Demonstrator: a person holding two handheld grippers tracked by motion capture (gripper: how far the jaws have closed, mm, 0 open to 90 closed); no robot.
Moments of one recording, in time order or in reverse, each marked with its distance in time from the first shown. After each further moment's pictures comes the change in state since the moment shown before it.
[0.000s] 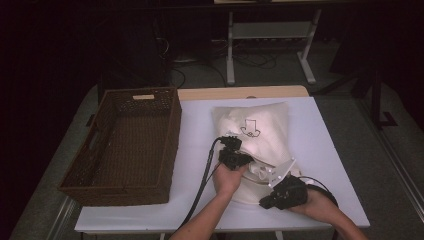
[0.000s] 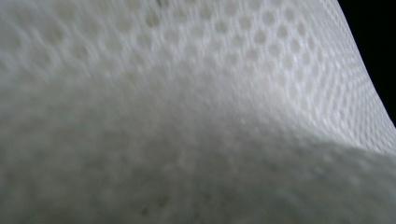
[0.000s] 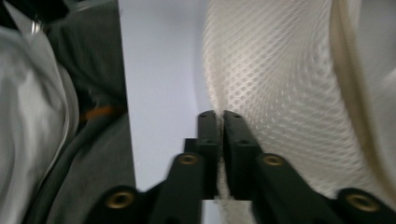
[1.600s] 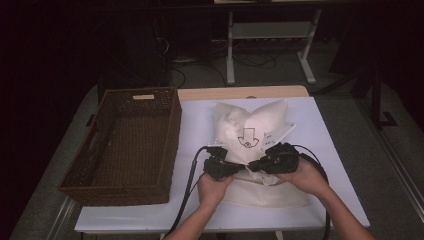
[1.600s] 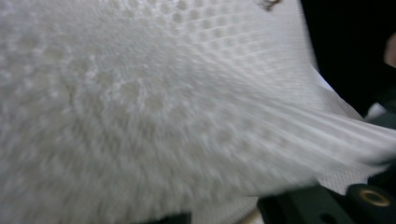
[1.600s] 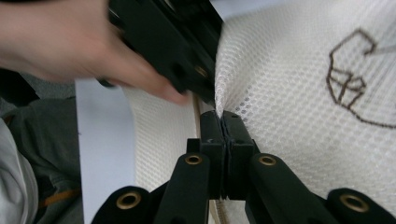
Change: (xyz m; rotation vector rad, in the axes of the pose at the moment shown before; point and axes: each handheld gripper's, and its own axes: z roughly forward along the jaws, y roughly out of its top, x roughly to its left) left arm 0.007 -0.027 -0.047 -0.034 -0.067 0.023; right arm -0.026 0.066 -0.037 -0.142 -0.136 0.028
